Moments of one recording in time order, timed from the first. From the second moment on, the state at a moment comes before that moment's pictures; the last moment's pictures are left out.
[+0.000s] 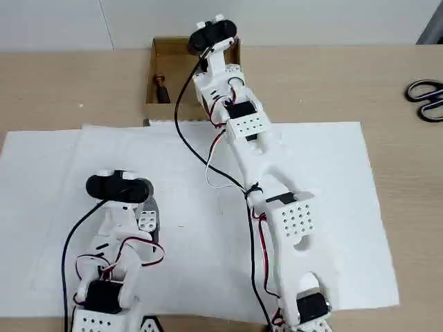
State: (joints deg) left arm 4.0 -103.6 96.5 51.1 6.6; right arm -22.0 50.4 -39.2 20.2 0.7
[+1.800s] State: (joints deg) left arm 4.0 -103.6 96.5 51.1 6.6; right arm -22.0 20.5 -40.6 66.9 0.7
